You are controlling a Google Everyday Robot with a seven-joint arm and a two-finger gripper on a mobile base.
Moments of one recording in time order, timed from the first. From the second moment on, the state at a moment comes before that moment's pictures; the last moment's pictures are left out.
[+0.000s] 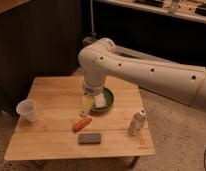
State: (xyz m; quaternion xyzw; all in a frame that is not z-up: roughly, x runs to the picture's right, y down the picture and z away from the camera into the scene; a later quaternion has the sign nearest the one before) arm -0.045 0.044 0.642 -0.32 -0.02 0.19 0.93
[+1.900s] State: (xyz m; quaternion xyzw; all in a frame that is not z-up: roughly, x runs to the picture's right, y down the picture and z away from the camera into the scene) arm -0.089 -0.069 0.732 -0.32 0.00 0.27 0.91
